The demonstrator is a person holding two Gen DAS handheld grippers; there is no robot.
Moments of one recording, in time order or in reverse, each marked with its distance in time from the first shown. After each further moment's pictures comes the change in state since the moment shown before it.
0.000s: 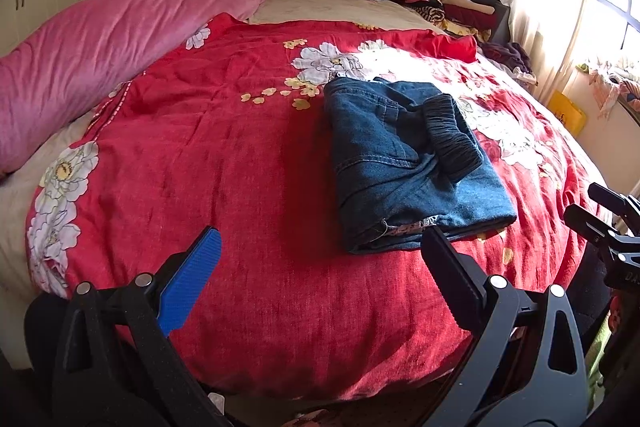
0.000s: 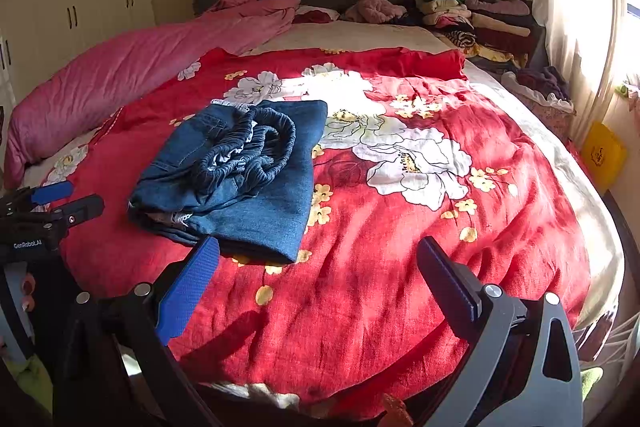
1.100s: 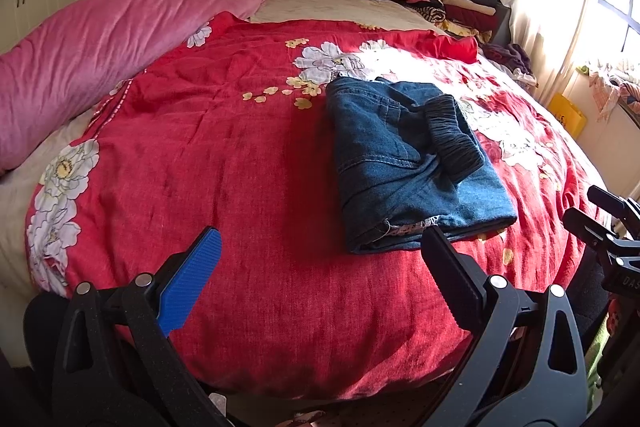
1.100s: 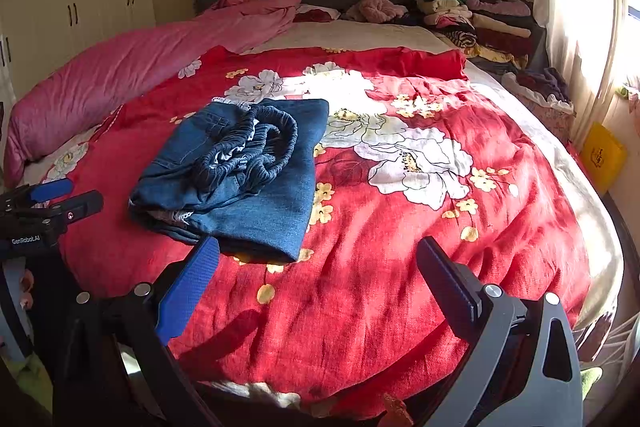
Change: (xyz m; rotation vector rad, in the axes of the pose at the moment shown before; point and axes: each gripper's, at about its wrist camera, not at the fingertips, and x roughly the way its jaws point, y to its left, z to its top) left arm -0.002 0.002 0.001 -0.004 0.000 0.004; right arm -0.001 0.003 0.000 0.001 0.001 -0.002
